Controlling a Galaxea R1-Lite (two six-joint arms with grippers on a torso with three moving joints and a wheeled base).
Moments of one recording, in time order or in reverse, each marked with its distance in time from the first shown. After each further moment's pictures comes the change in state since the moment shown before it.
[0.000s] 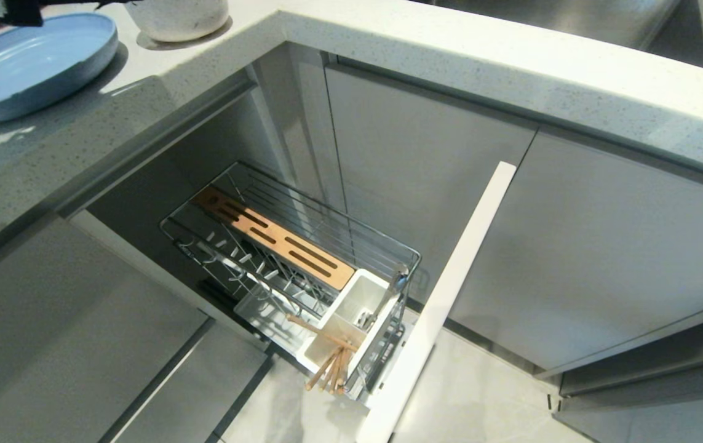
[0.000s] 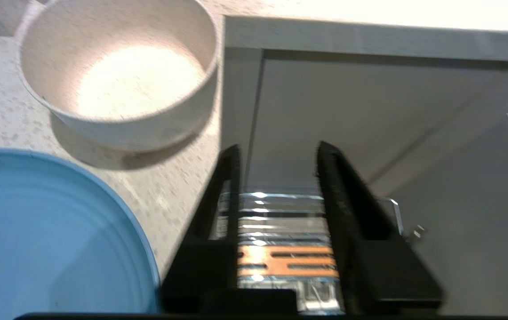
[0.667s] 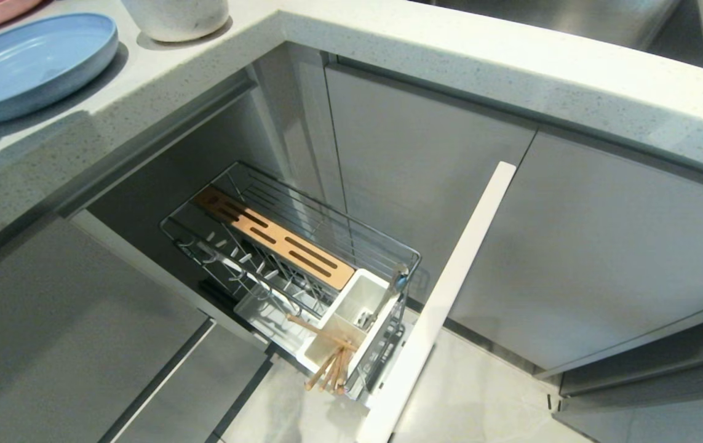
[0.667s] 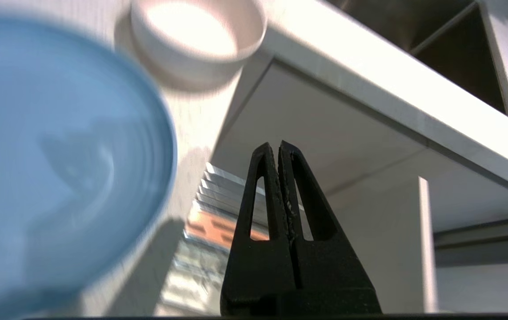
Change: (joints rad) left arm 0.141 -0.166 0.003 0.125 -0.001 -0.415; right arm 0.000 0.000 0.000 0.000 0.000 0.000
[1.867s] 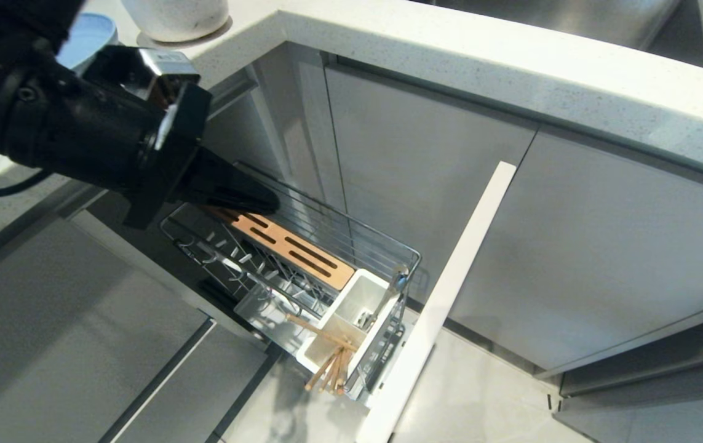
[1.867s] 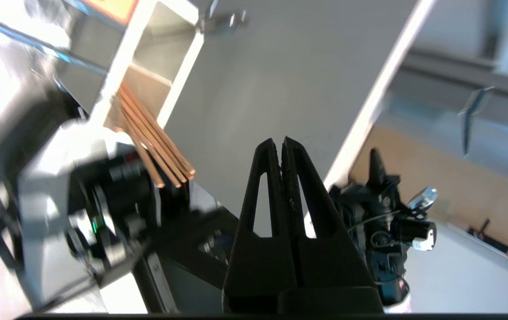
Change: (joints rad) left arm -0.468 0.280 -0.001 0.395 0.005 -0.415; right arm 0.000 0.000 0.000 0.000 0.000 0.000
